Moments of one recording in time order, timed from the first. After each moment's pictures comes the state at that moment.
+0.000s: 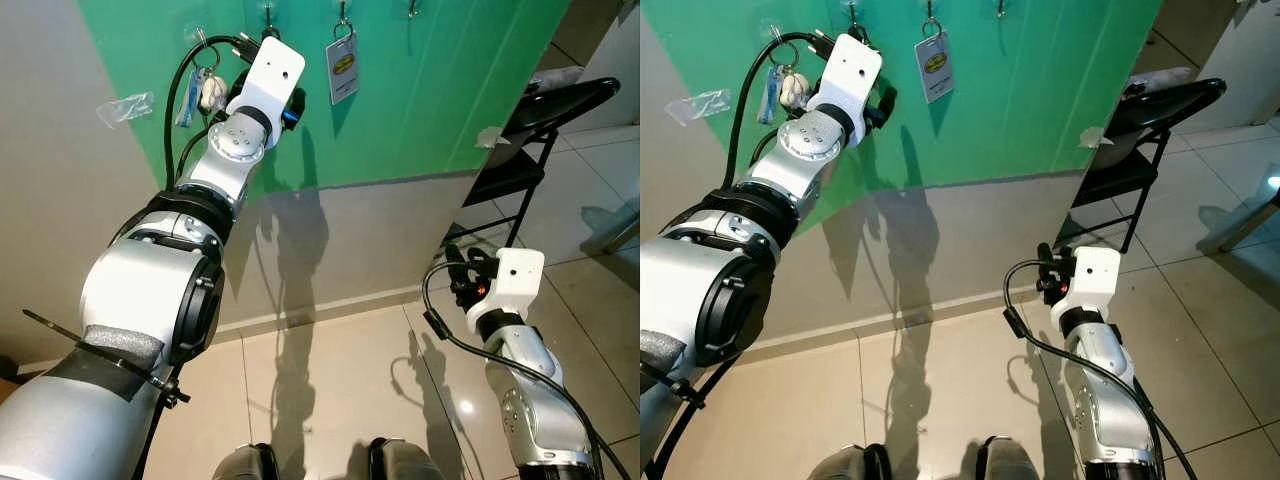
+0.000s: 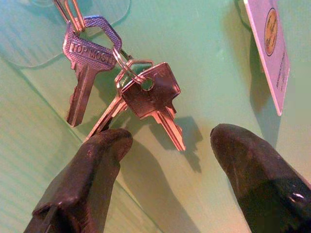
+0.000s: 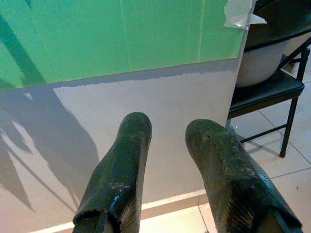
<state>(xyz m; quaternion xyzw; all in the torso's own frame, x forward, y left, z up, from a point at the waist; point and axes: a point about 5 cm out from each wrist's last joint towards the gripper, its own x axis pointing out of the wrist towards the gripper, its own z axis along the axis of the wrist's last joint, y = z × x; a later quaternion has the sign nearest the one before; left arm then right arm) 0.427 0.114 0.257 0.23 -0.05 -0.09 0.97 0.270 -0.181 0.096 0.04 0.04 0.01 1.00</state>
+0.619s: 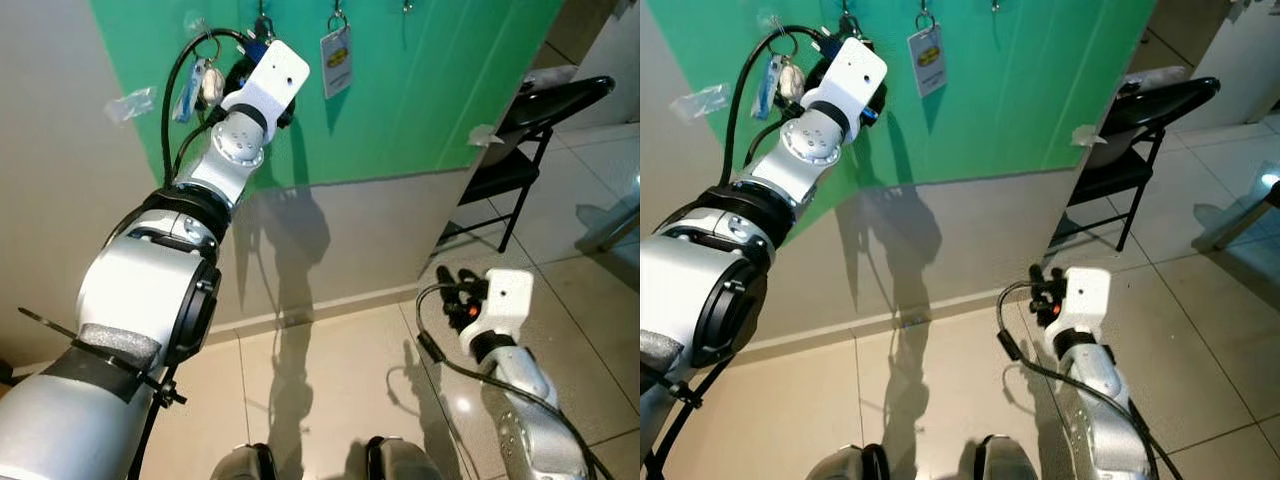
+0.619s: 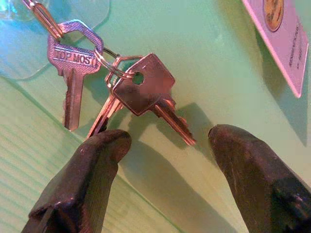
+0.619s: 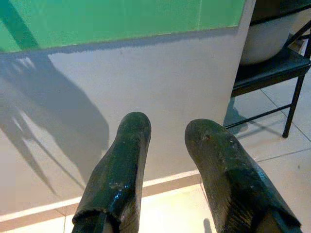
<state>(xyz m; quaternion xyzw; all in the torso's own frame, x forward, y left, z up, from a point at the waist) 0.427 0.120 0.262 0.32 -0.08 -0.04 0.94 0.252 -0.173 0.077 0.05 0.08 0.03 1.00</state>
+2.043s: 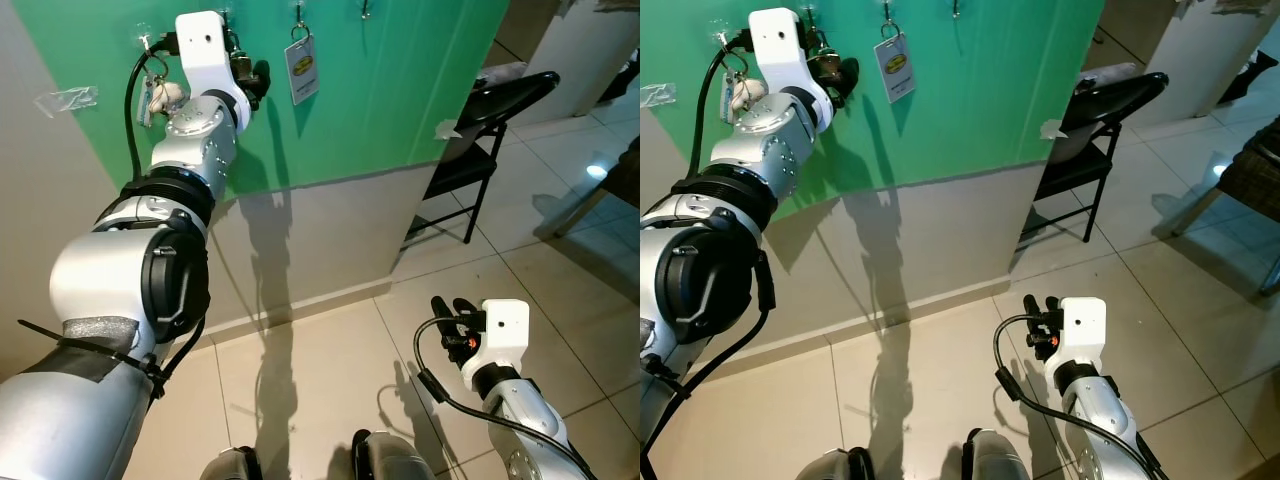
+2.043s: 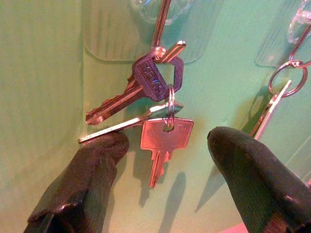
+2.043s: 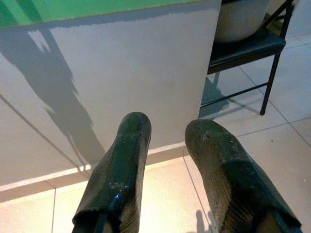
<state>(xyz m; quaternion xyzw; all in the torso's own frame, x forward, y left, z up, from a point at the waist) 0.431 0.150 0.274 -0.08 -0.02 -0.02 1.00 0.219 -0.171 0.067 0.04 0.11 0.05 0.99</state>
